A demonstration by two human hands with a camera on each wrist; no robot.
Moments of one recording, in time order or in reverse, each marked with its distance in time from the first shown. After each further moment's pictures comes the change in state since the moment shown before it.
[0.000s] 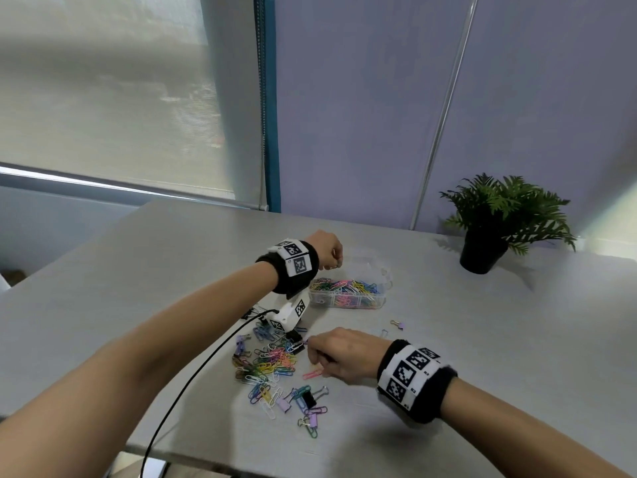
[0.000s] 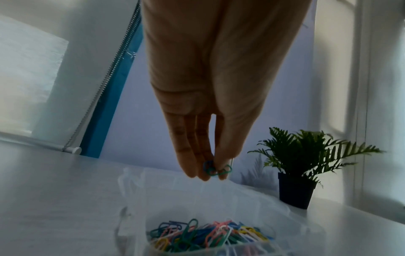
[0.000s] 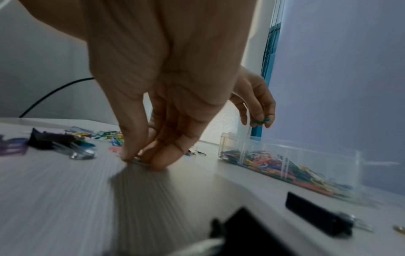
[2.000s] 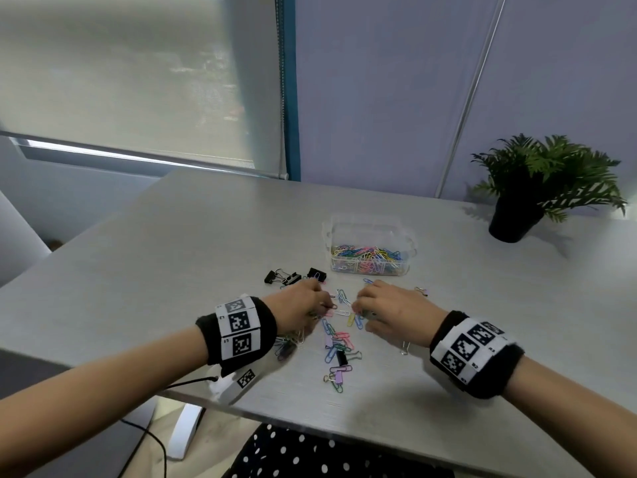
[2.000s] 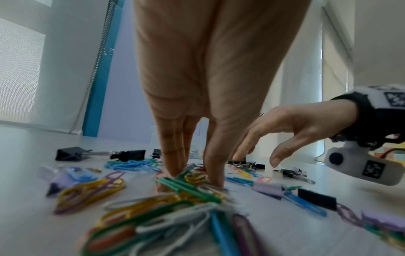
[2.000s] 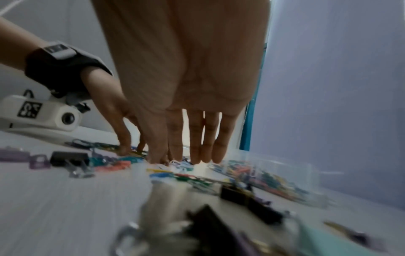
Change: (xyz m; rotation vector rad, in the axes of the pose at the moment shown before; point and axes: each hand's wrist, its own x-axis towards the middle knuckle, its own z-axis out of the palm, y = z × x) left_hand -0.143 -0.036 0.075 0.198 -0.128 0.118; right_hand -0.026 0.009 -0.005 -0.318 0.103 0.132
